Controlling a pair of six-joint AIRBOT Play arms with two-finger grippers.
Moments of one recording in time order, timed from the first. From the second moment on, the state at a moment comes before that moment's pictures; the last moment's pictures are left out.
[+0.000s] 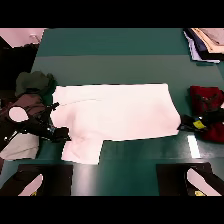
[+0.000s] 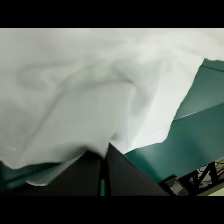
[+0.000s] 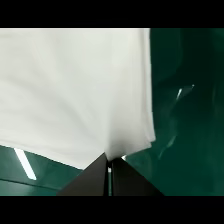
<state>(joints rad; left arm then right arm) -0.07 -0.87 0.58 1.02 -1.38 -1.52 -0.33 -0.99 0.72 -1.25 1.43 1.43</state>
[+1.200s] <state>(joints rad) -0.07 -0.90 0.79 1.03 -0.71 -1.49 -0.20 -1.21 1.08 -1.21 1.21 1.56</state>
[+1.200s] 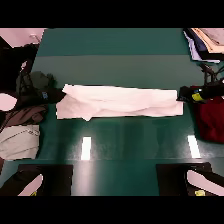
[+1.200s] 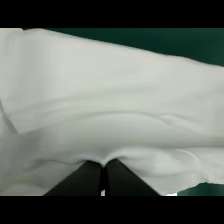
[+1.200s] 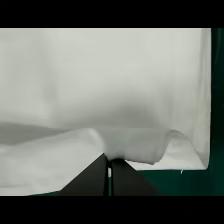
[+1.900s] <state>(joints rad) -0.07 -1.15 0.87 1.03 -0.45 -1.46 -0.18 -1.42 1.18 -1.20 1.05 1.65</state>
